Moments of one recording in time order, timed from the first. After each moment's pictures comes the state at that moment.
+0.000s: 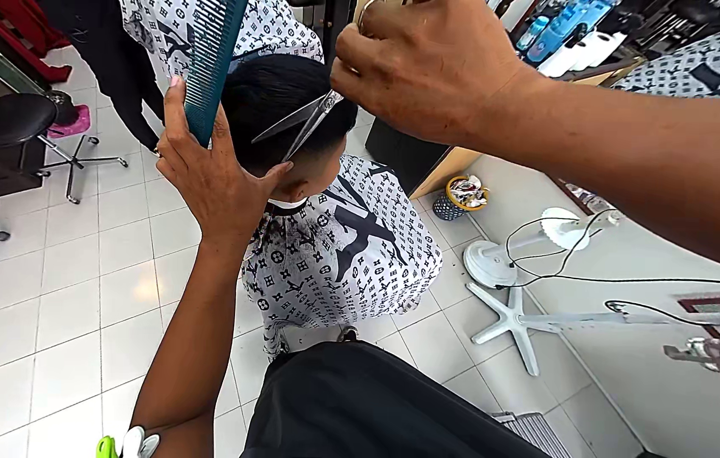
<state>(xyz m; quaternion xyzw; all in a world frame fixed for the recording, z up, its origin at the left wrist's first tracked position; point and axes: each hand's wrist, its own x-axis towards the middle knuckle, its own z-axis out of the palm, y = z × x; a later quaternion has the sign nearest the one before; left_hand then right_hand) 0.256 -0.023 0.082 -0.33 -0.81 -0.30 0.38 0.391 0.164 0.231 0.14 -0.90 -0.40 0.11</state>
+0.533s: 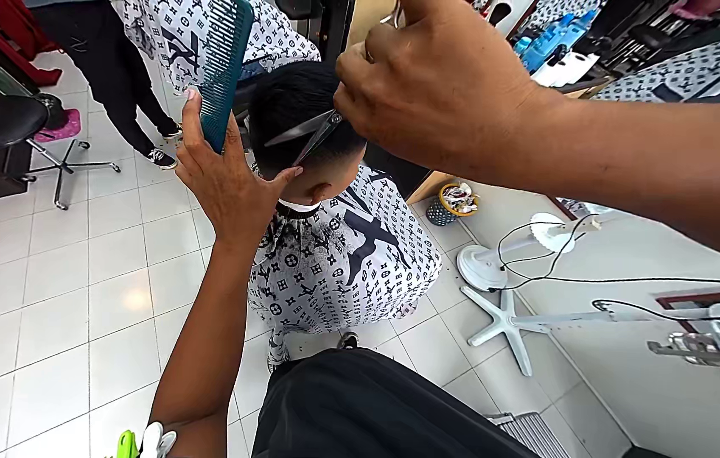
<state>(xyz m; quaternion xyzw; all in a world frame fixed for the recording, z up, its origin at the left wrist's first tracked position) 0.231 -0.037 0.068 -0.33 -0.81 -0.35 0.35 0.377 0.085 0.245 0.07 -0.87 -0.50 0.01</state>
